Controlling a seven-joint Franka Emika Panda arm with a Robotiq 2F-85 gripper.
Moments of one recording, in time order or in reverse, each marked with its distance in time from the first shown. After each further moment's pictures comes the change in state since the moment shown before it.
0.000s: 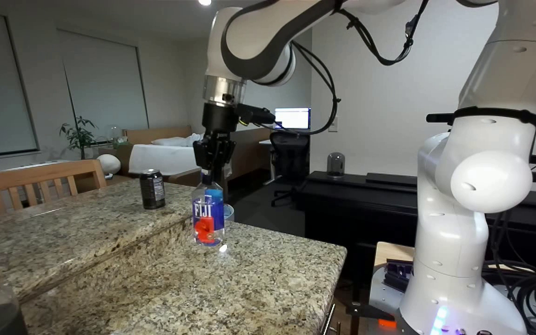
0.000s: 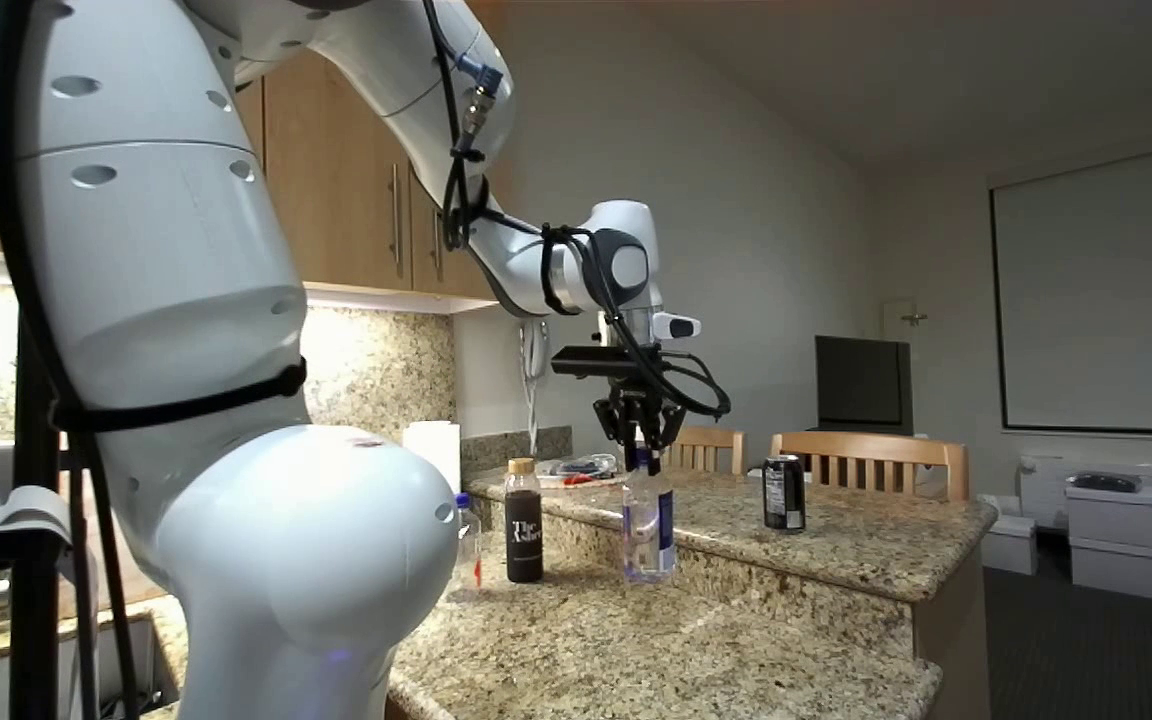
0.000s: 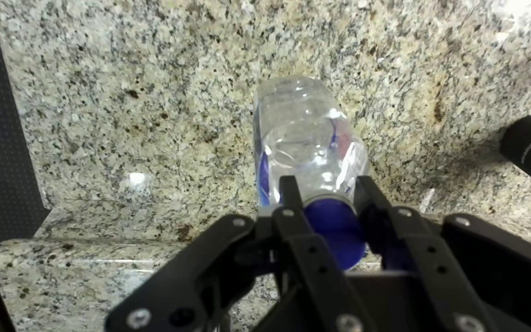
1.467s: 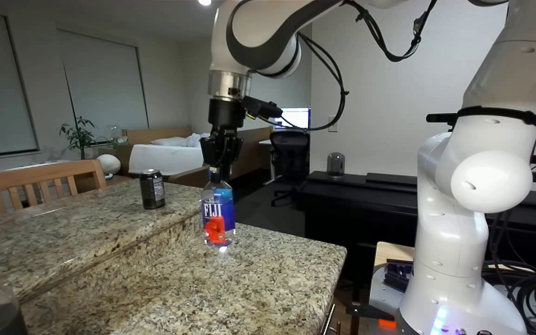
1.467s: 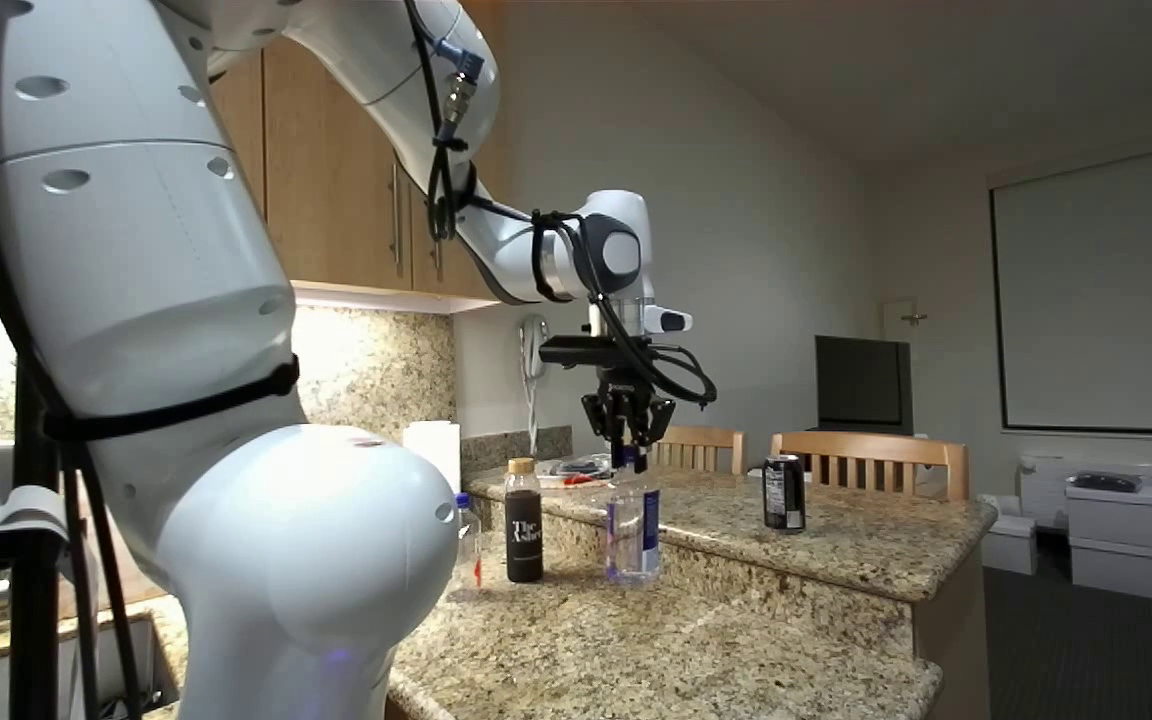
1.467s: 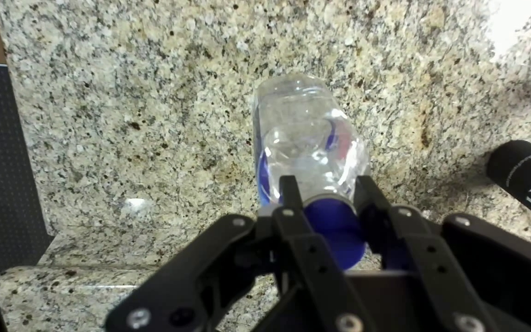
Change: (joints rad) arm 0.002 -0.048 0.005 -0.007 0.011 -0.098 0.013
